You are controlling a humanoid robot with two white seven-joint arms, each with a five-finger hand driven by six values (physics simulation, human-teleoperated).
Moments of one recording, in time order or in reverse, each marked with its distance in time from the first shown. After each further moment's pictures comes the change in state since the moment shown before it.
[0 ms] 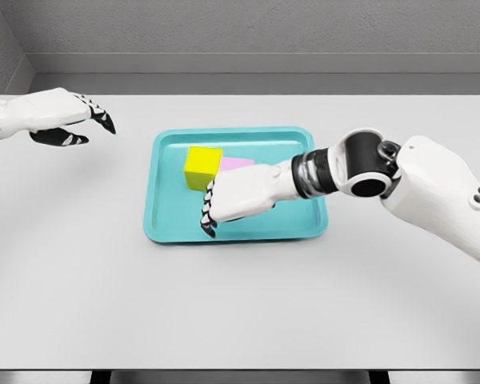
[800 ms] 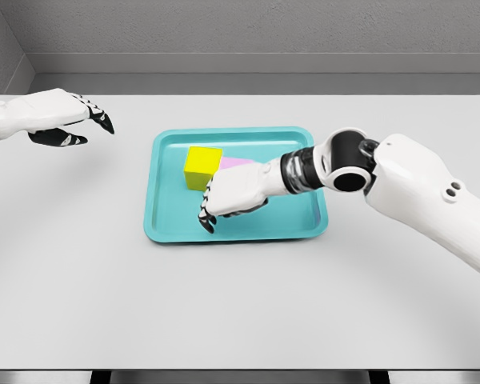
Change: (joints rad) left arm 0.009 -0.001 0.012 0.001 -0.001 0.000 0.000; right arm -0.014 0.080 0.029 0.160 0.006 0.000 0.000
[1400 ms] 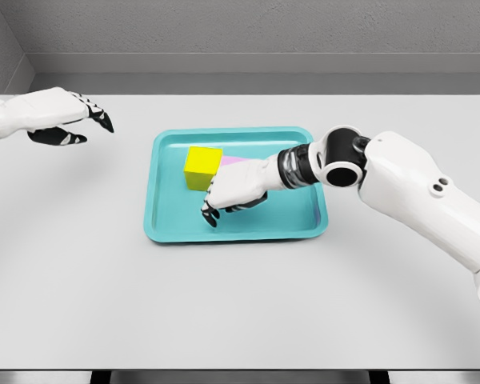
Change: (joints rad) left arm -0.002 0.000 0.002 0.000 0.000 0.000 0.000; right arm -0.011 0.048 0.004 0.119 0.010 0.001 0.000
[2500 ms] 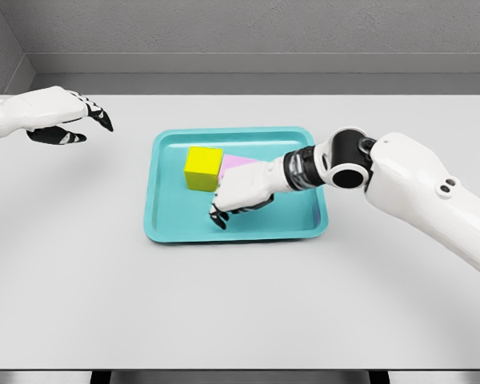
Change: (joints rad) left arm 0.002 -0.002 0.008 0.000 0.000 0.000 0.000; right arm -0.006 -0.032 0.021 -0.019 0.006 0.000 0.000
